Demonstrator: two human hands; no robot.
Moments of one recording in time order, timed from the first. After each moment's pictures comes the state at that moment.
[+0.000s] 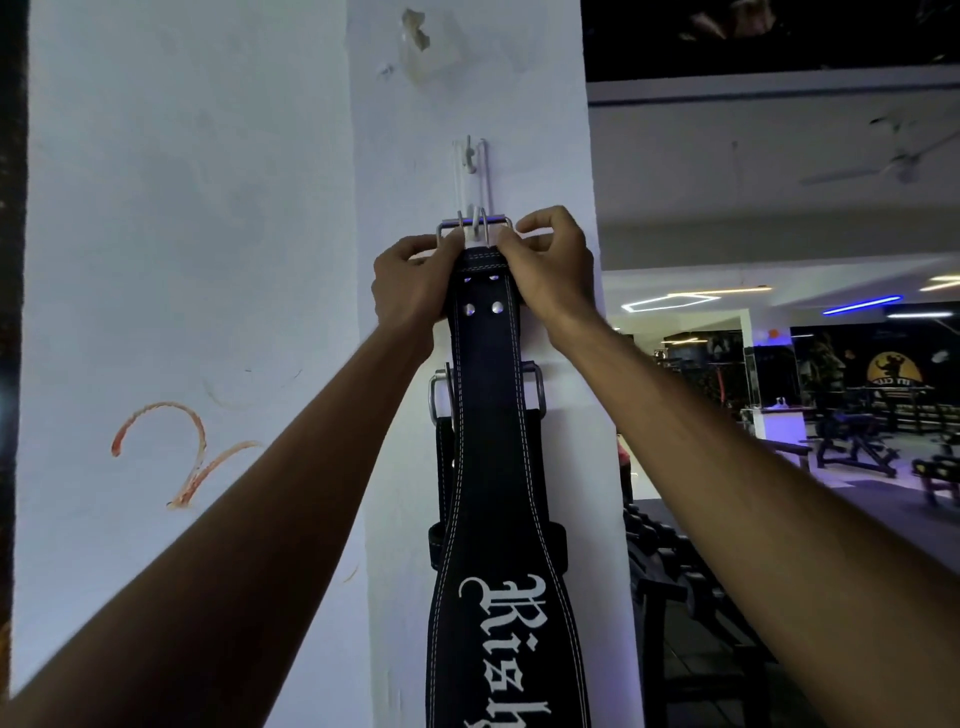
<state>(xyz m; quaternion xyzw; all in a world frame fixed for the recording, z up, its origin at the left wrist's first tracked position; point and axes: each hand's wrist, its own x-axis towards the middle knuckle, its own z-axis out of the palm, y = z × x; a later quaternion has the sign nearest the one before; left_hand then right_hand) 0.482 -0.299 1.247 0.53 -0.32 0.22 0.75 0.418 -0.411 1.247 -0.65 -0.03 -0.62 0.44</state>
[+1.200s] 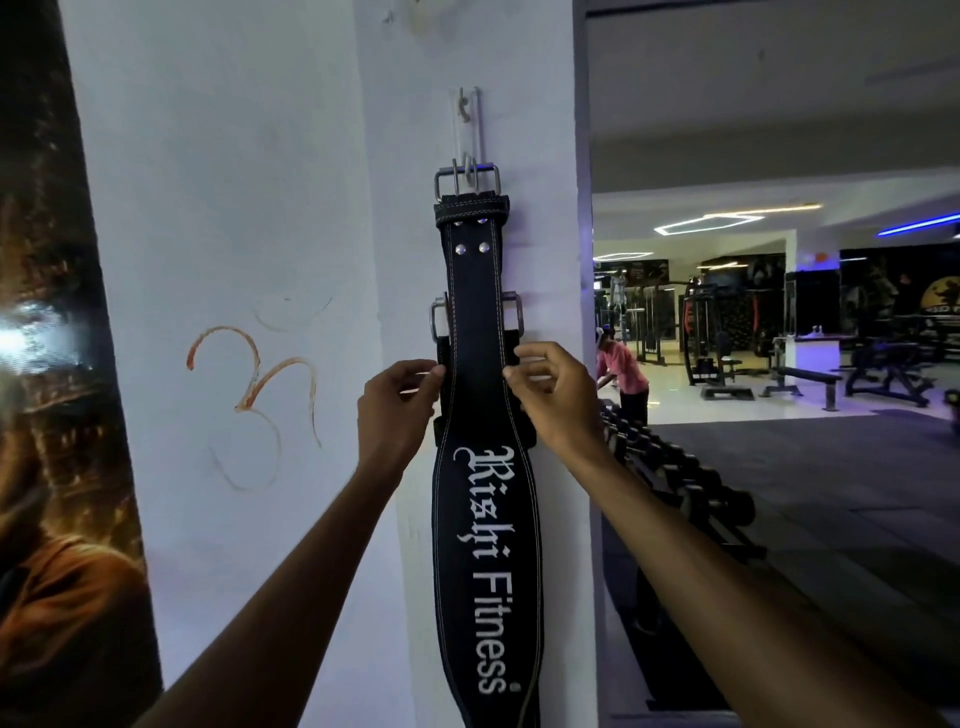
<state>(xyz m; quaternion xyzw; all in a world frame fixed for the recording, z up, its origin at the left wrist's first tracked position) 0.408 -0.237 1.062 0.67 -0.26 0.23 0.66 0.342 -0.406 1.059 -0.74 -0.04 -0.51 0.44</state>
